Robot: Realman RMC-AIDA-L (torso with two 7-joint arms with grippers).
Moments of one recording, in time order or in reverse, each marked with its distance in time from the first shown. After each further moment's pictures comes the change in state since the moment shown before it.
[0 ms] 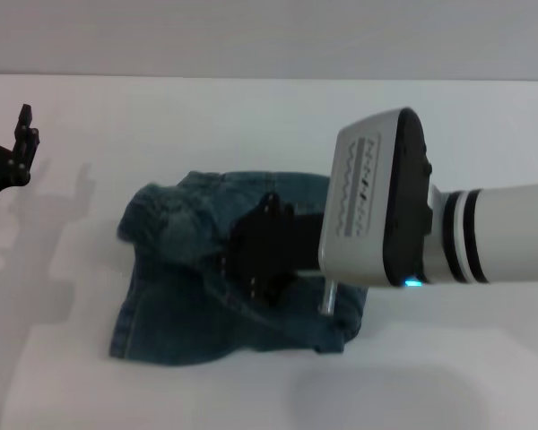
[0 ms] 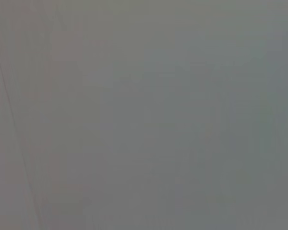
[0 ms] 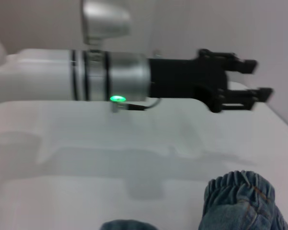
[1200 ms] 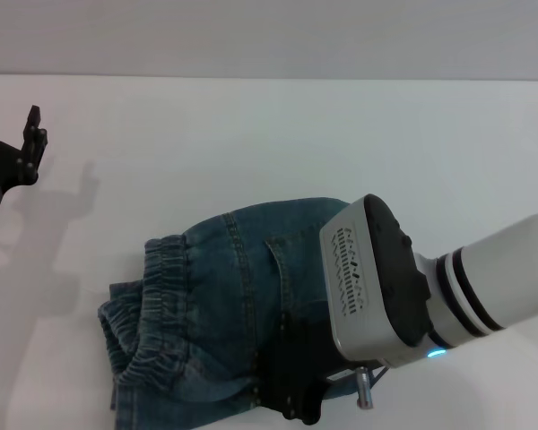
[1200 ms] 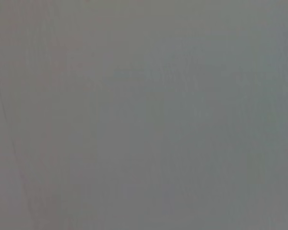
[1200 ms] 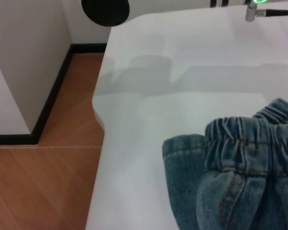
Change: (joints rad) left arm -0.018 -0.002 -0.001 0.000 -0.003 -0.041 0.000; right arm 0.104 -0.006 0.005 0.202 0.009 -0.308 -0.001
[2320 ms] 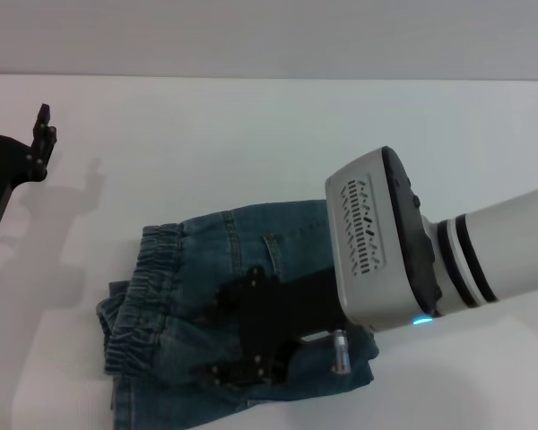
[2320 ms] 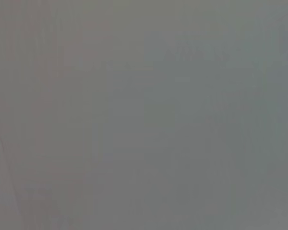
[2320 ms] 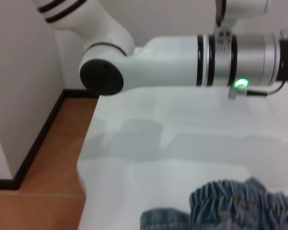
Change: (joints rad) left arm -0.022 -0.001 0.000 0.002 0.000 -0.038 0.000; right arm -0.003 0.005 0.052 -0.038 0.127 0.028 -0.103
